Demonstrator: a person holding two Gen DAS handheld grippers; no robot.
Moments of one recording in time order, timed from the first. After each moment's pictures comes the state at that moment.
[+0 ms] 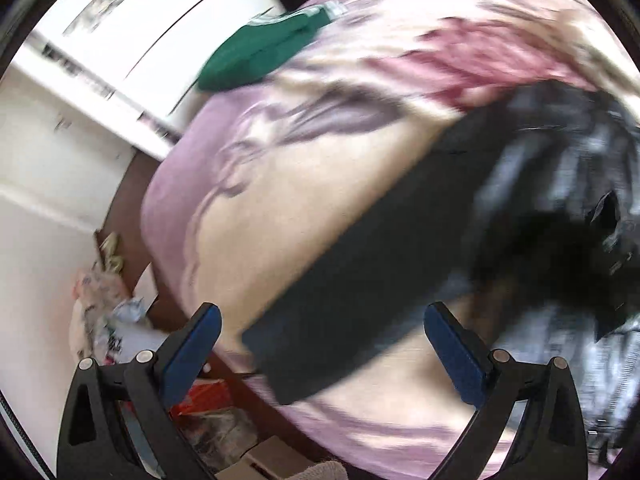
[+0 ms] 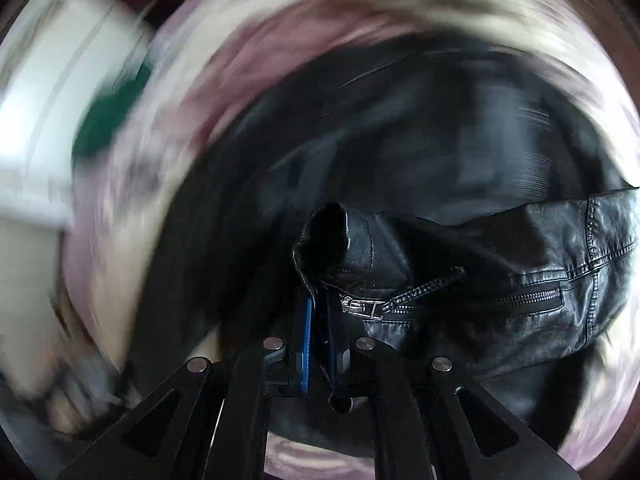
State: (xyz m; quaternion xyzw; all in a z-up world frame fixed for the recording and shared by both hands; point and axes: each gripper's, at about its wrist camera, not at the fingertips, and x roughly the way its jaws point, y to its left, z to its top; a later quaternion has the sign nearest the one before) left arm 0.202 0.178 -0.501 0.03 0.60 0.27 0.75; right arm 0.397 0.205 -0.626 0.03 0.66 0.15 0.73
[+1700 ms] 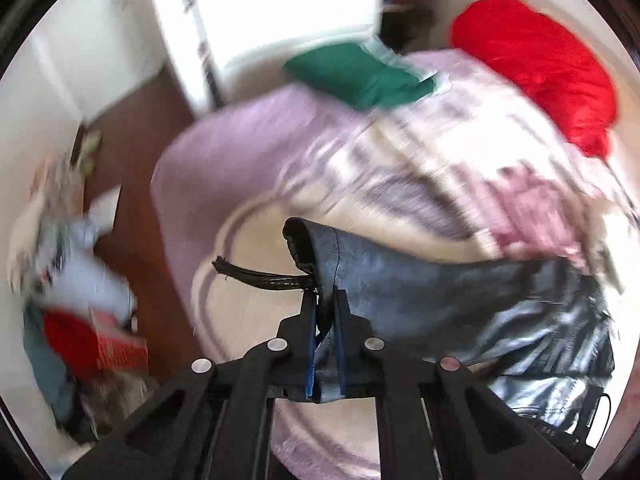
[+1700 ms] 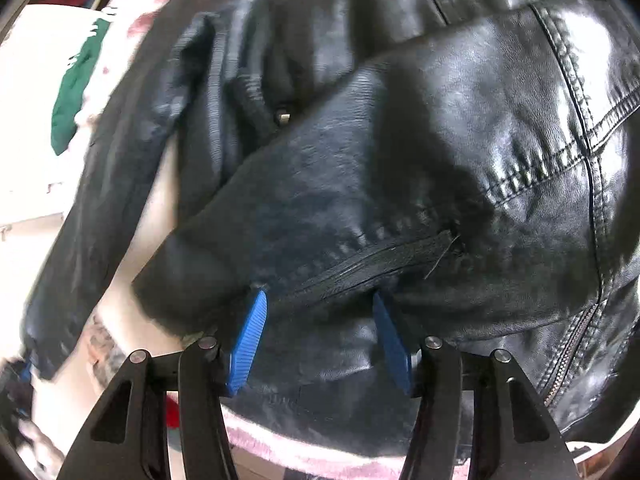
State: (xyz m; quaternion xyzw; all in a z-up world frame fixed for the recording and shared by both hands) left arm 0.185 0.278 -0.439 -0.19 0.49 0.30 0.80; right arm 0.251 0.139 -0.734 0.17 0.75 0.14 0.63
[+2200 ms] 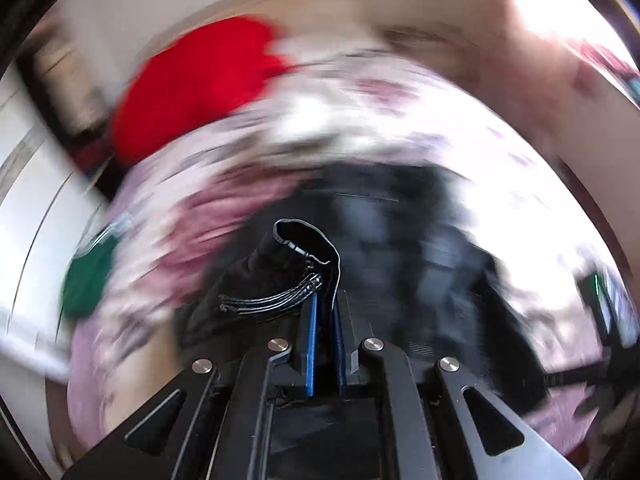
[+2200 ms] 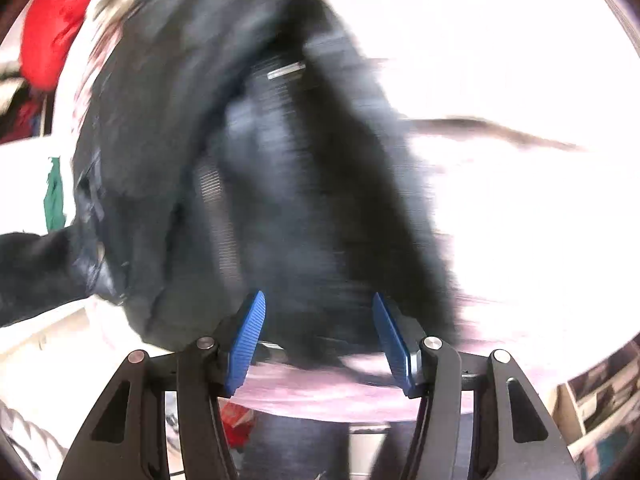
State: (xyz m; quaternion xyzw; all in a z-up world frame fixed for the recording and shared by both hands) left arm 0.224 -0.151 -0.468 0.20 0.43 -0.15 0.87; right arm 0.120 -0.214 -0.689 0.31 0.73 -0.03 0.60
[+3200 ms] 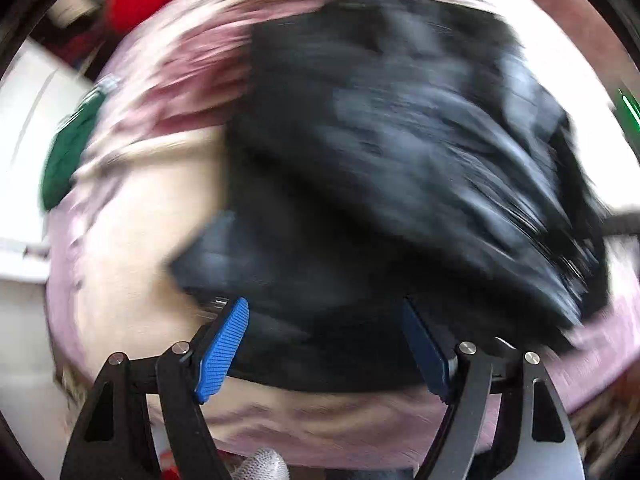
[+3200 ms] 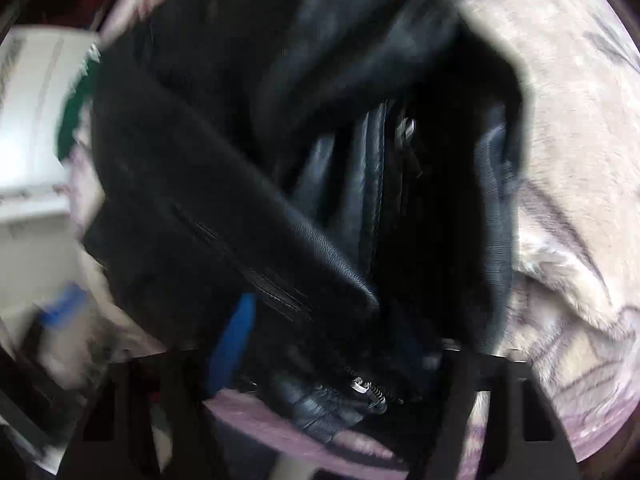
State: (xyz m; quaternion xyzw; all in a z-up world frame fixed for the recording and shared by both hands) left arm 0.235 -0.040 -0.571 0.13 0.63 -0.01 0.77; right arm 0.164 -0.184 -0.709 0.13 0.74 0.12 0.65
